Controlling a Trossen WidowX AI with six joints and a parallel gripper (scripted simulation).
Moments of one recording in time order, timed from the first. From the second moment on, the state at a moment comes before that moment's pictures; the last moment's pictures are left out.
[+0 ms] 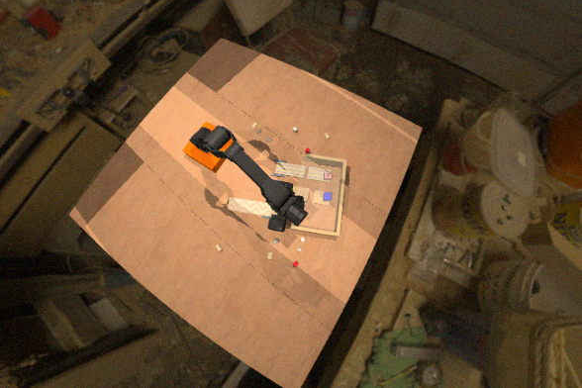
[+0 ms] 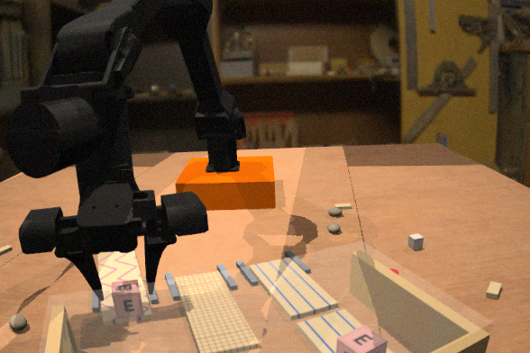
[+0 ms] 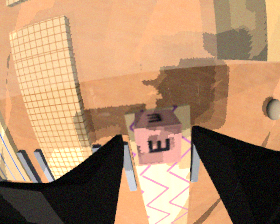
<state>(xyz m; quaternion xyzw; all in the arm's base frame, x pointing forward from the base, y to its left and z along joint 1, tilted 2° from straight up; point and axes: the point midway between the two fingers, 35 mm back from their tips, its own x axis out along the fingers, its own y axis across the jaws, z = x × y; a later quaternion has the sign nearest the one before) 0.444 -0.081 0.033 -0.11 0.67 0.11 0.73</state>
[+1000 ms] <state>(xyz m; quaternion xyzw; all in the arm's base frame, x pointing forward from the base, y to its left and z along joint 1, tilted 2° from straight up) 0.435 -0.079 0.023 -0.11 0.67 0.11 0.72</state>
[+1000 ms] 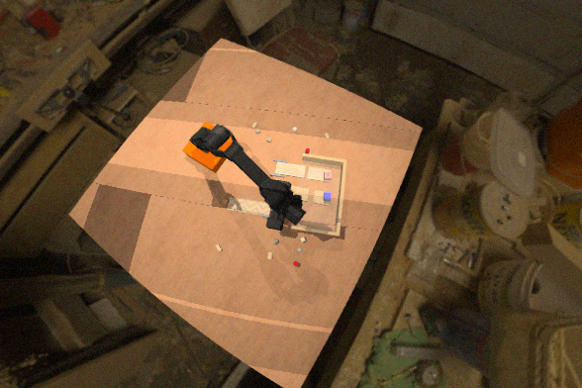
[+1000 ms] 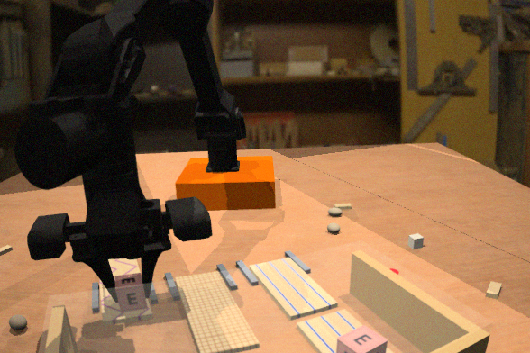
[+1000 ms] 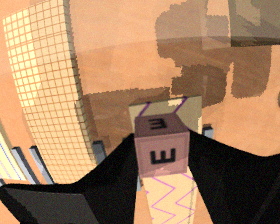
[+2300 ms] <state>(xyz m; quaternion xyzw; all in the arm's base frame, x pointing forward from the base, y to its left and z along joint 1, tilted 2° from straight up) 0.316 -0.057 0.053 -0.11 0.68 0.11 0.72</state>
